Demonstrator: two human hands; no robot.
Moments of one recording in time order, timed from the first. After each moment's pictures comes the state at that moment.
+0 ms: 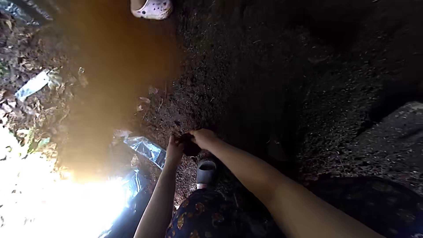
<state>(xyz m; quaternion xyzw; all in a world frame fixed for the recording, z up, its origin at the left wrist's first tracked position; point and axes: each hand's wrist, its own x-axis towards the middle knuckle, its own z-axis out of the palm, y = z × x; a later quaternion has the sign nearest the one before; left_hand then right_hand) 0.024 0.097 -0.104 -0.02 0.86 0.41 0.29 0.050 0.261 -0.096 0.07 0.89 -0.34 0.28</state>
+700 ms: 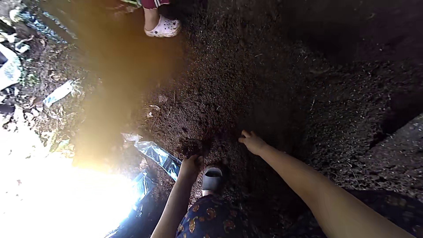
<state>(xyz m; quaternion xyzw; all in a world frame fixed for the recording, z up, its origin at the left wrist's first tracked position) 0.074 0.127 -0.062 -0.32 0.60 0.66 0.32 0.138 0.412 -0.154 0.10 0.93 -0.18 0.31</state>
